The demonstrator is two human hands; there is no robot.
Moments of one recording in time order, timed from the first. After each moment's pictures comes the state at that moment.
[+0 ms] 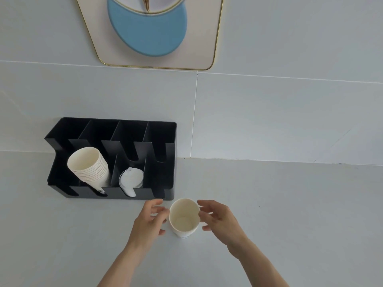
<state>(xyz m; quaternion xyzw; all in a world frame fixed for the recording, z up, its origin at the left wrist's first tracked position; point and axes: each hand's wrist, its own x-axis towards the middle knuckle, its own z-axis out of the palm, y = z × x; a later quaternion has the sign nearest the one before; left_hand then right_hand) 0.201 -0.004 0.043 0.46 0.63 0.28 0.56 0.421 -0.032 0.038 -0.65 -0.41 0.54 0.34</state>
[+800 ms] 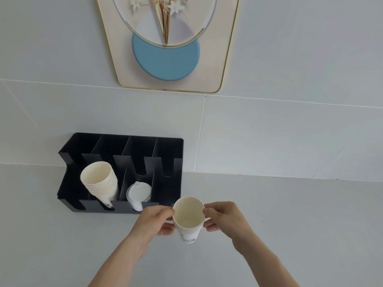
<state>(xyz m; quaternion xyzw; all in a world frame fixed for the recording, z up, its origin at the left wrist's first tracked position) 0.185 0.027 0.091 0.43 0.59 0.26 0.63 0.405 -0.009 0.099 -0.68 -0.38 0.52 0.35</state>
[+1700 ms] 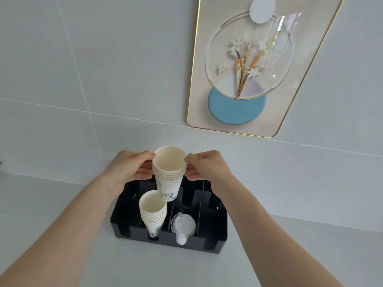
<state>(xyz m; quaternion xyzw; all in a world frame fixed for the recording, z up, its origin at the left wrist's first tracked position) -0.012 0.162 0.253 0.46 0.57 0.43 0.53 0.203 0.152 0.261 -0.62 -0.48 0.46 0.42</state>
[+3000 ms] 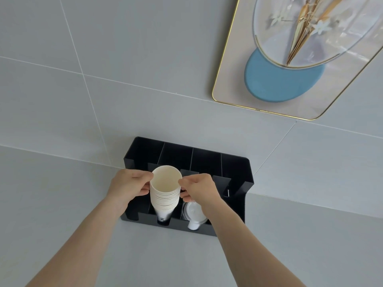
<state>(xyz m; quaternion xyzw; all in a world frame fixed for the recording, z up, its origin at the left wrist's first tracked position) -0.059 0.194 0.103 0.41 0.65 0.38 0.51 0.144 0.181 0.114 -0.70 -0.43 0.48 0.30</state>
